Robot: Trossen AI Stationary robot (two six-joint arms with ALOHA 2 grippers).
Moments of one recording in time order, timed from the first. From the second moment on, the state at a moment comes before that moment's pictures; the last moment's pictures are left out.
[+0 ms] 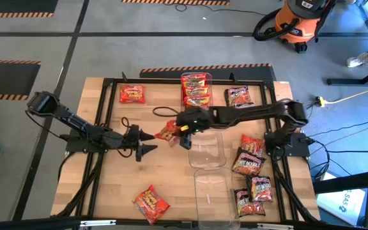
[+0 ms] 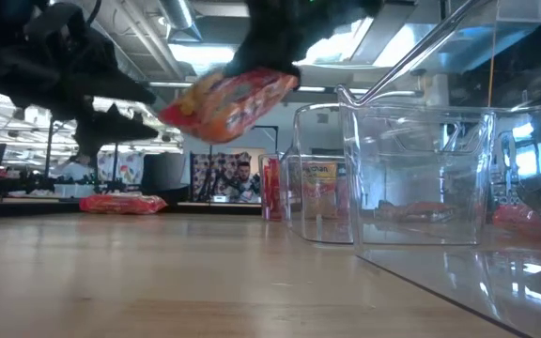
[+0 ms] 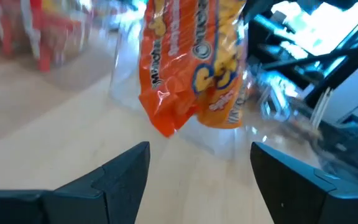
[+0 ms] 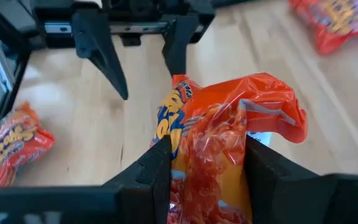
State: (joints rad) left arm -0.36 1.06 0.12 0.73 -0.51 -0.60; right arm -0.01 1.78 1.40 -0.25 -0.03 0.20
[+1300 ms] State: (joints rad) left arm -0.18 1.22 0.29 1.04 -0.42 -0.43; right arm 0.01 1.67 0.86 0.90 0.00 0.18
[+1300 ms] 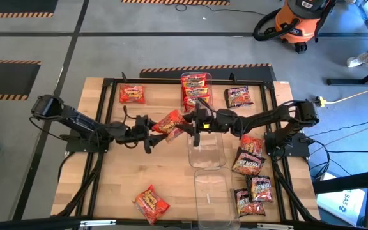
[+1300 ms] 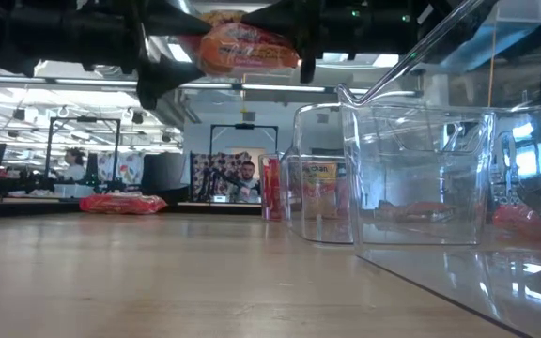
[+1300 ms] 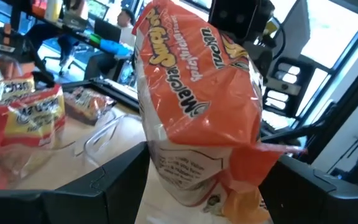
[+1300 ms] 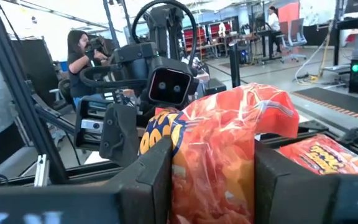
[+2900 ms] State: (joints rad) left arm -0.12 1.22 0.32 0.85 -0.12 -0.08; right arm 0.01 1.49 1.06 0.10 -0.09 0.17
